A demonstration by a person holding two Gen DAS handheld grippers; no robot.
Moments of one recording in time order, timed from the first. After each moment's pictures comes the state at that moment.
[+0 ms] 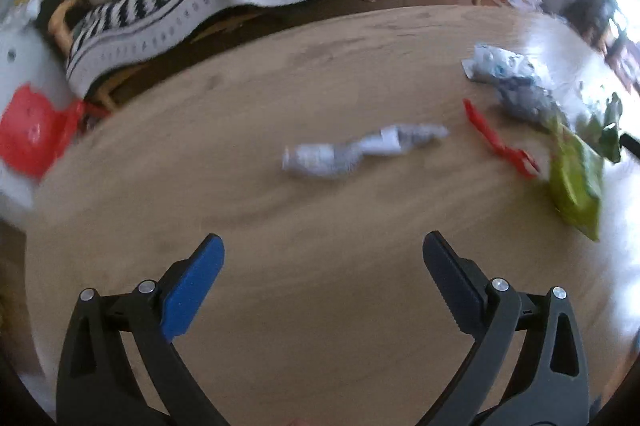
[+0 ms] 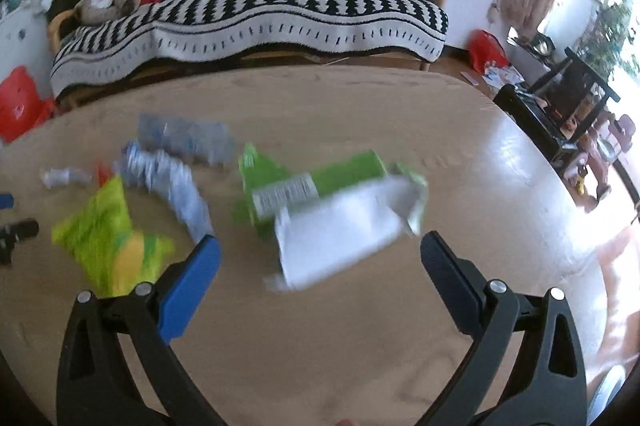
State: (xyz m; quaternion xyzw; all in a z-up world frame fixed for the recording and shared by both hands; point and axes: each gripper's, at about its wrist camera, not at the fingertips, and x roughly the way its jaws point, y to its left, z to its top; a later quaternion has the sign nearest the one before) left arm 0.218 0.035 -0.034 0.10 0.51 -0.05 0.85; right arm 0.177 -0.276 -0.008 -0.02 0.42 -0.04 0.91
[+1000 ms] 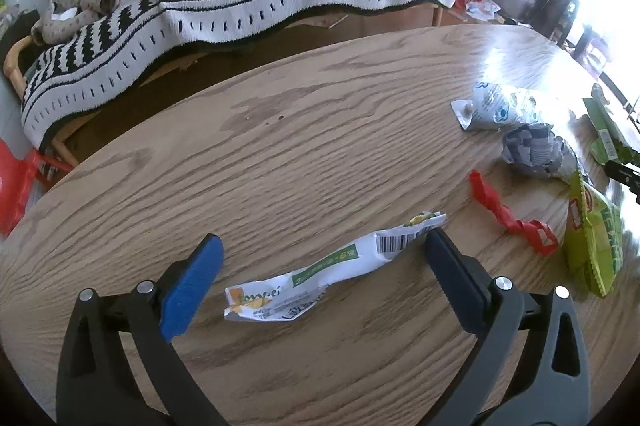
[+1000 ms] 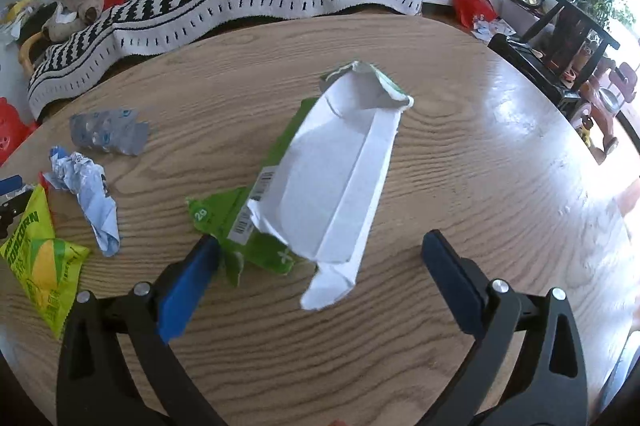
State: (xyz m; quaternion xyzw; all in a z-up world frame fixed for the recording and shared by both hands) left arm 0.270 0.016 -0.056 0.09 0.46 -0.13 0.87; right arm 0.189 -0.344 -0.062 0.03 0.46 -0.05 0.89
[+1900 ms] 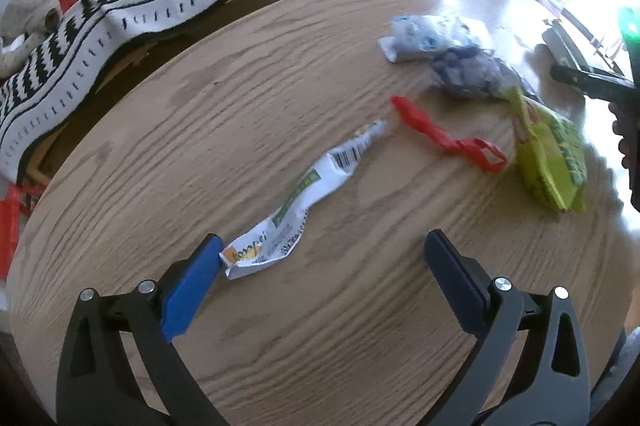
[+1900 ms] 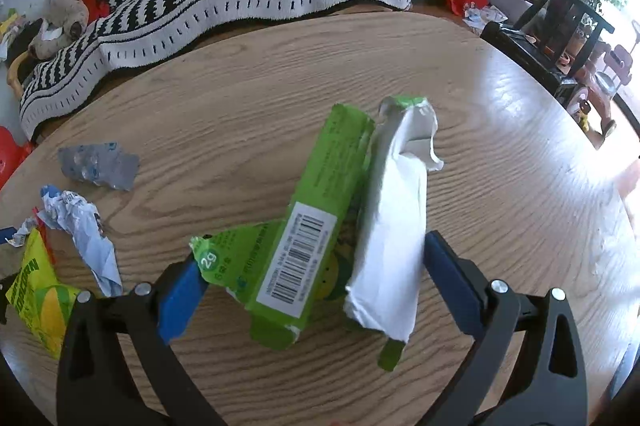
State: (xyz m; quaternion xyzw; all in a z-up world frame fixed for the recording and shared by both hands) left arm 0.246 -0.002 -0.052 0.15 0.52 -0.21 0.82; right arm 0.214 -0.347 -0.059 0.06 0.47 -0.07 0.88
